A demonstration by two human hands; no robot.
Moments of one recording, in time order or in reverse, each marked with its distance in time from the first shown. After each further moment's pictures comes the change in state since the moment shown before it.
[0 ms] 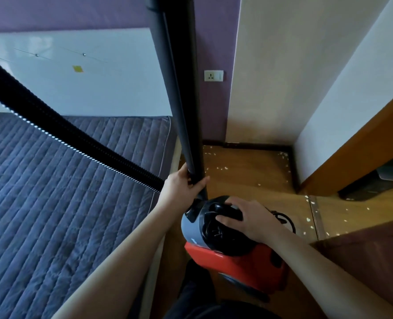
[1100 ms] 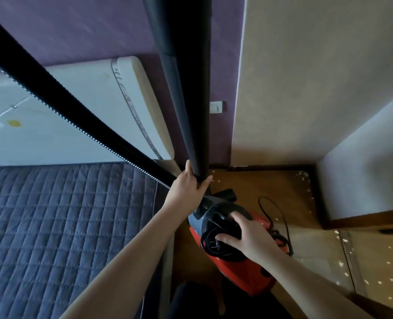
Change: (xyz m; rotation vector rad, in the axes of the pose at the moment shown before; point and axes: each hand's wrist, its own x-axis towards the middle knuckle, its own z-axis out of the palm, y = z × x) left_hand 0.462 0.022 0.051 0.208 -0.197 -0.038; right_hand 0.365 0.120 -0.125 0.116 -0.021 0.196
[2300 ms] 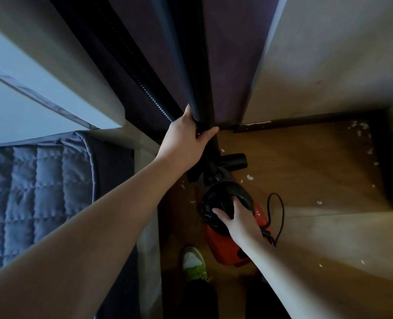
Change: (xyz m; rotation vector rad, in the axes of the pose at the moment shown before) left_hand 0.319 -0.224 0.243 -0.100 -0.134 0.057; right_hand 0.341 0.225 0.272 0.361 -0.007 0.520
